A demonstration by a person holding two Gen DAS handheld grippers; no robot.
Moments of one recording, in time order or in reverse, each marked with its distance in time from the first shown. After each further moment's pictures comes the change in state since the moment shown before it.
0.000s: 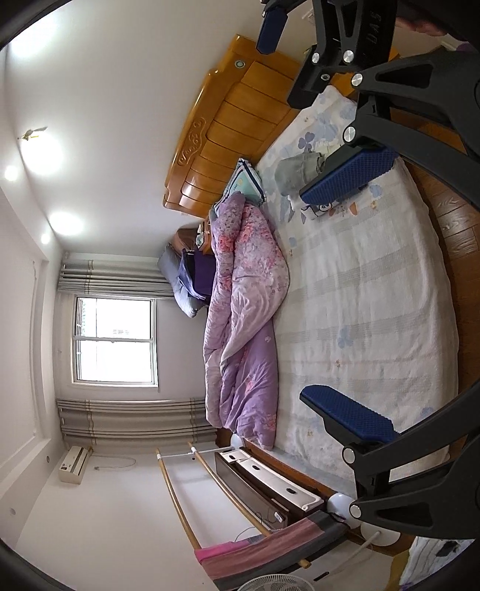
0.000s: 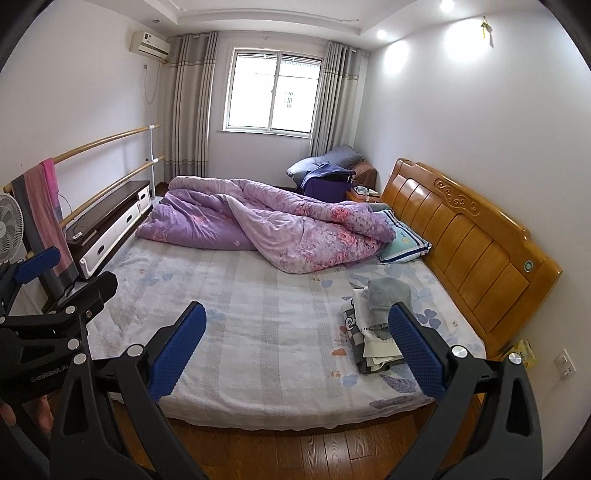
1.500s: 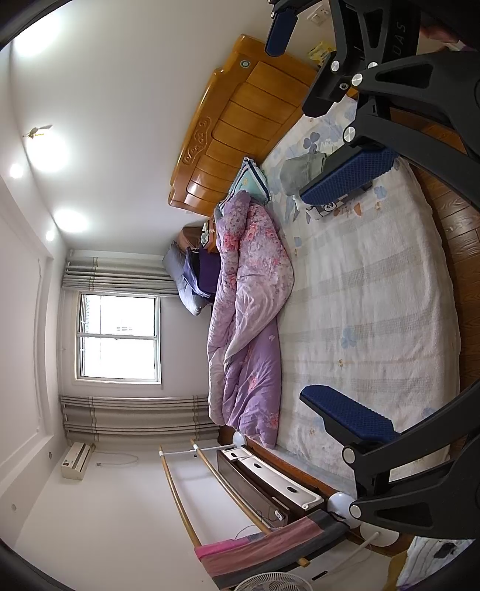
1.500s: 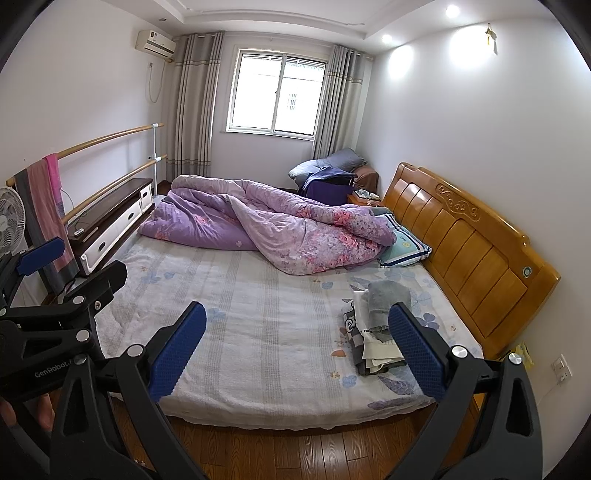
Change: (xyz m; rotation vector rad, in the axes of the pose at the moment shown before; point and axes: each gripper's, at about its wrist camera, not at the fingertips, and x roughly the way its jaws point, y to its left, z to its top) left arm -0.008 -0.009 0.005 -0.007 -0.018 0.016; right arm -0.009 0.010 -0.002 -0.016 -0.005 0.001
